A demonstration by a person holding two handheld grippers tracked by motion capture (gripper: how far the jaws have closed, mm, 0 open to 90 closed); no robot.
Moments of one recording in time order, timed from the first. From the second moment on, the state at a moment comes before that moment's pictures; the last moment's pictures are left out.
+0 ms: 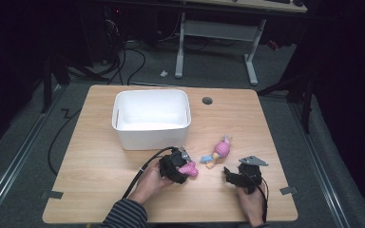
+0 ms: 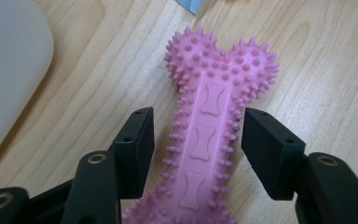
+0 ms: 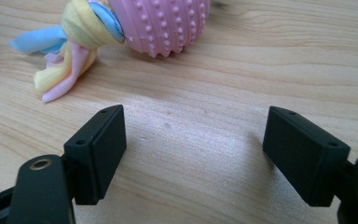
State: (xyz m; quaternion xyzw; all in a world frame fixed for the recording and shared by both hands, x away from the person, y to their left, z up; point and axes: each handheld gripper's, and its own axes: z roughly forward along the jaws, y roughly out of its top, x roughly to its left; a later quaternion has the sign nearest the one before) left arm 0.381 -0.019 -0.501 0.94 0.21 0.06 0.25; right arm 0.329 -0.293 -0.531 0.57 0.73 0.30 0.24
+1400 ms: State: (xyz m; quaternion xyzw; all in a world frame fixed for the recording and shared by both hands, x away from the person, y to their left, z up) left arm 0.377 0.016 -0.475 0.92 0.23 0.06 0.30; right arm 0.329 -0.293 -0.531 0.56 0.73 0.30 0.24
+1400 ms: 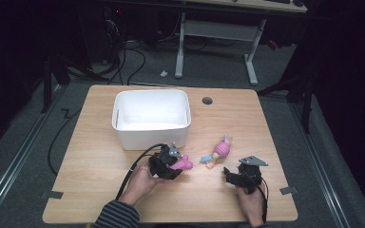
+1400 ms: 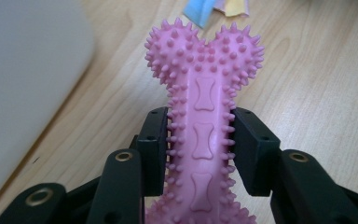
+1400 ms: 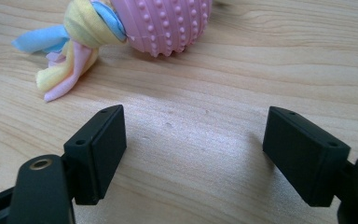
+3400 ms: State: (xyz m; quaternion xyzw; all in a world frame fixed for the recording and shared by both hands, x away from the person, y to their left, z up) left arm 0.406 0.132 -0.349 0.87 0.30 0.13 0.37; right arm 0.329 -0.293 -0.531 0.56 0.73 0.30 0.25
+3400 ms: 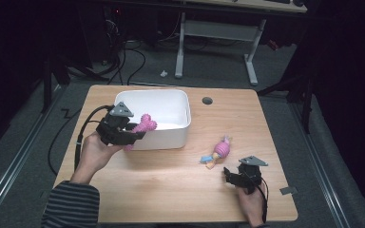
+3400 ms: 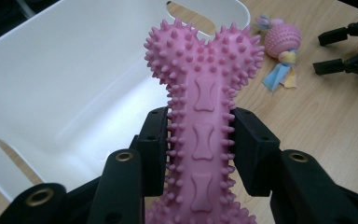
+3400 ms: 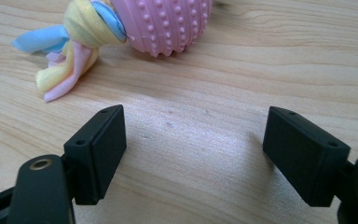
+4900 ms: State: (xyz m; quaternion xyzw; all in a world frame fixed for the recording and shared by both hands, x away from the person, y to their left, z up) left arm 0.479 0.113 -0.358 0.86 0.34 0.17 0.34; right arm 0.329 -0.292 -0.531 0.56 0.73 0.30 0.25
